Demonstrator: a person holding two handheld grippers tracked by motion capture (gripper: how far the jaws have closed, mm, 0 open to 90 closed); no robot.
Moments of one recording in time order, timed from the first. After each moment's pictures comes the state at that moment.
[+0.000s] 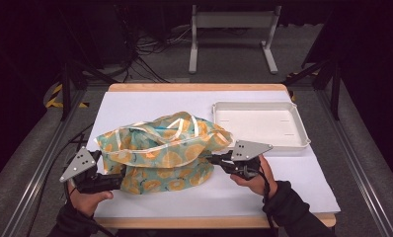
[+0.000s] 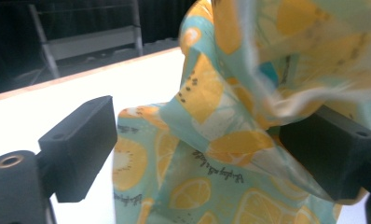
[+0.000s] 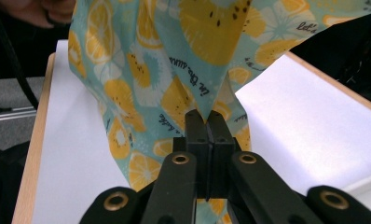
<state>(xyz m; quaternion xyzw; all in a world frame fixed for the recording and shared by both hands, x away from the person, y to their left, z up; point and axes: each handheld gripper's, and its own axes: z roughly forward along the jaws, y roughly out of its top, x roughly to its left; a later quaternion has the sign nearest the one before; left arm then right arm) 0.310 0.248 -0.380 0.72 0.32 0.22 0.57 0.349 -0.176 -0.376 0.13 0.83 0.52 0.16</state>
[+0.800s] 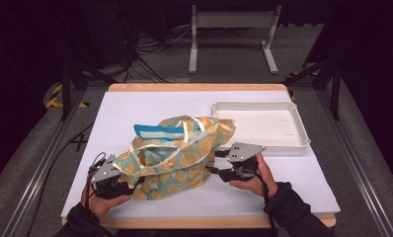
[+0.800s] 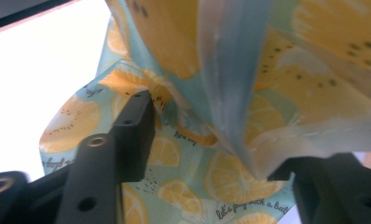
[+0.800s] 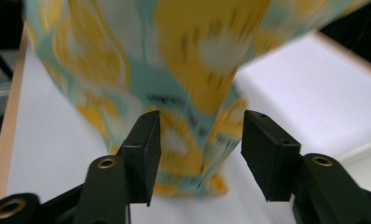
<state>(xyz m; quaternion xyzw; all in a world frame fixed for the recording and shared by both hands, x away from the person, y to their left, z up) 0.314 0.214 -0.410 0.83 0.26 0.16 0.47 0.354 -0.177 -0.387 0.14 0.84 0.49 0.17</state>
